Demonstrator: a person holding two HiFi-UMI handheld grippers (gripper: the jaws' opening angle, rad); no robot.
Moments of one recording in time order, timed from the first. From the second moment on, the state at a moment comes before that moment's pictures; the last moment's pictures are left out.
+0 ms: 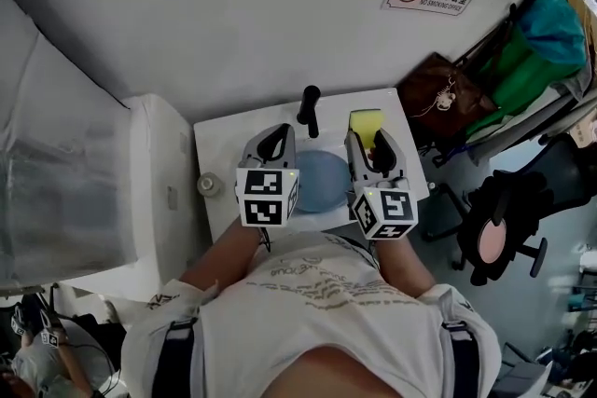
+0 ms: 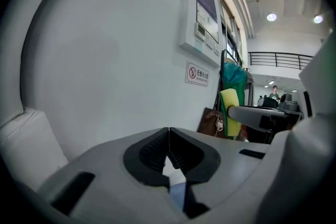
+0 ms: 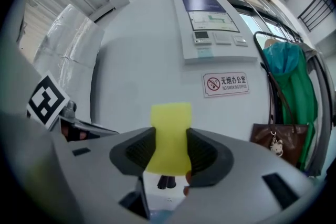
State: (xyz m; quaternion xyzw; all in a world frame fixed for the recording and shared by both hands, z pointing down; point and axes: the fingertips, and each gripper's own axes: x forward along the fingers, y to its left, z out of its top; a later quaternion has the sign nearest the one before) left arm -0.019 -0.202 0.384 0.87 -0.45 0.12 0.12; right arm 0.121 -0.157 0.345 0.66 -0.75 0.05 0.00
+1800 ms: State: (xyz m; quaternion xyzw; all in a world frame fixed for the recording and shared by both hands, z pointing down) left arm -0.055 -0.154 0.639 0.67 -0.48 0.29 0.48; right arm 0.116 -0.188 0.549 0.46 -0.84 0.20 0.19
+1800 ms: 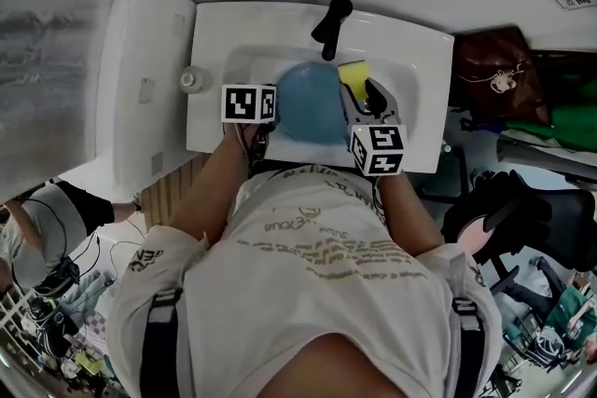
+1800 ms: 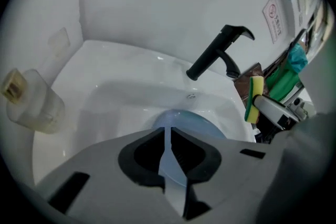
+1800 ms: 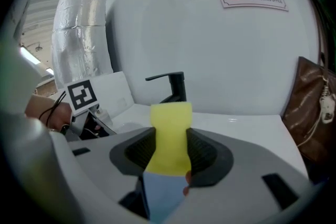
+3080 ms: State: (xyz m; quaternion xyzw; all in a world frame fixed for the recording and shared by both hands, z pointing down) left arm -0.017 -0.115 0.752 0.51 -0.28 0.27 0.77; right arm 0.151 -0.165 0.550 0.52 -0.80 0.21 0.20
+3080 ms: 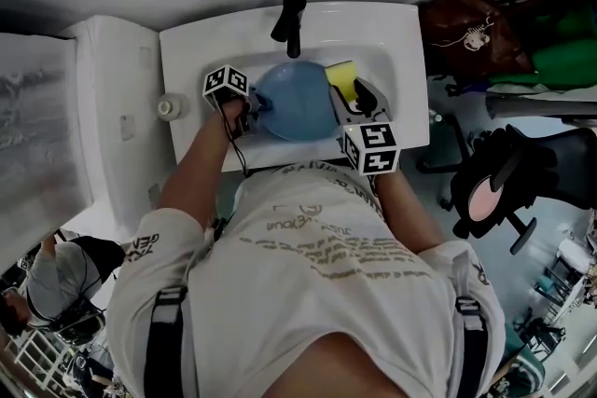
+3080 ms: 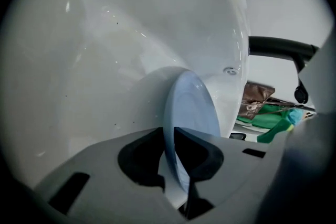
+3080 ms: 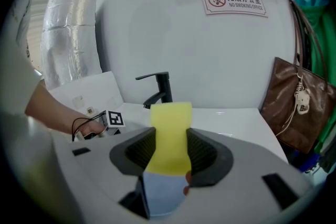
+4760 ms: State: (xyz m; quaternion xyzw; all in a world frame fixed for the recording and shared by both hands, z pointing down) left arm 0.037 -0.115 0.646 0.69 -0.21 0.17 0.67; right arm 0.139 -0.184 0.635 0.43 -0.73 0.22 0.48
